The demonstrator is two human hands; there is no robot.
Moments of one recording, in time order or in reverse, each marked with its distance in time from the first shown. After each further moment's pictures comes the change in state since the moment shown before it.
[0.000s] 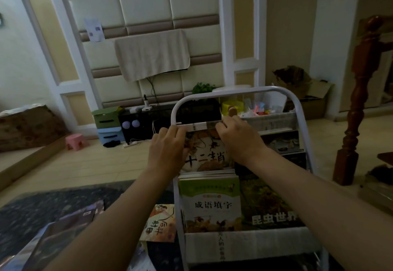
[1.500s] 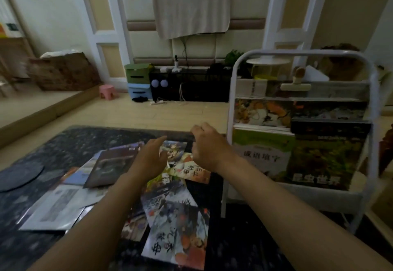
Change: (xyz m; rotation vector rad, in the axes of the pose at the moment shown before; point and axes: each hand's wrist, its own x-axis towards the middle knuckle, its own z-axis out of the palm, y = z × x) left_hand -0.209 -0.138 0.015 -0.564 -0.418 -0.555; right_hand -0.030 -0.226 0.009 0.623 -0.334 -0.048
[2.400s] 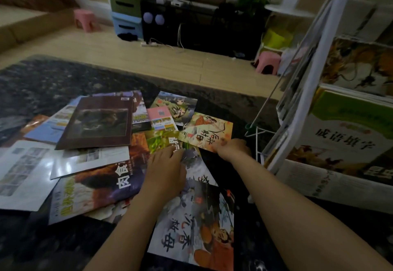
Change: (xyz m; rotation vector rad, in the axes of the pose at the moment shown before) left_hand -0.031 -0.115 0.139 0.154 -0.034 0.092; right_hand 0.060 0.093 0.223 0.261 -0.191 1.234
